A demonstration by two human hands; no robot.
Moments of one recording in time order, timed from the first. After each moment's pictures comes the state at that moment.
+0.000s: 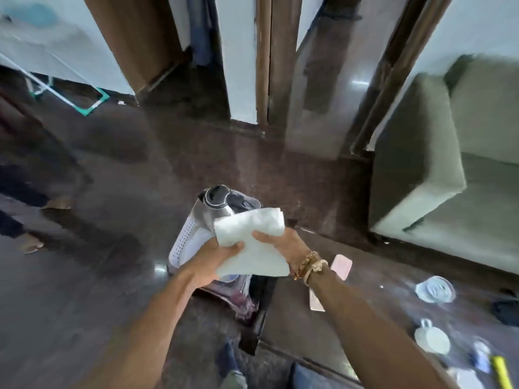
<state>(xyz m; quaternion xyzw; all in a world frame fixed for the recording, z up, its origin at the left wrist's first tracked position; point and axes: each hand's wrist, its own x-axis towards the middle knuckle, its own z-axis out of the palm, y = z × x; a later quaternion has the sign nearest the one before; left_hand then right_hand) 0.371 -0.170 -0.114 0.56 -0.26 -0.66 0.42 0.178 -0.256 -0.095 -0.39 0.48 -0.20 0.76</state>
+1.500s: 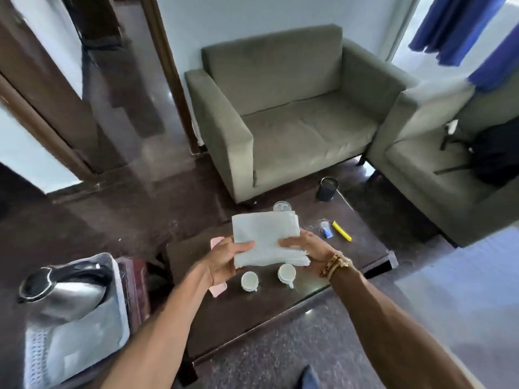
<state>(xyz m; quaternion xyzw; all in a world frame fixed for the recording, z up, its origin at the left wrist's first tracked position) 0.018 -0.174 -0.059 0.40 -0.34 -0.84 0.13 -0.201 -0.089 -0.074 -0.21 0.50 -0.47 0.69</state>
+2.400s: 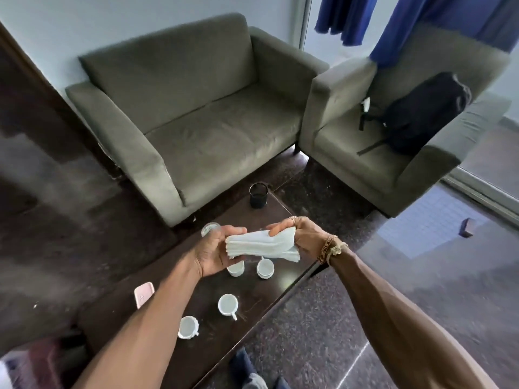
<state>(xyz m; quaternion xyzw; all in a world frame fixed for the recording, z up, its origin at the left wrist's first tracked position) -0.232 -0.218 -0.078 0.37 -0.34 -0.86 -0.01 -0.425 -0.065 -0.066 -0.24 0.61 -0.51 0.56</state>
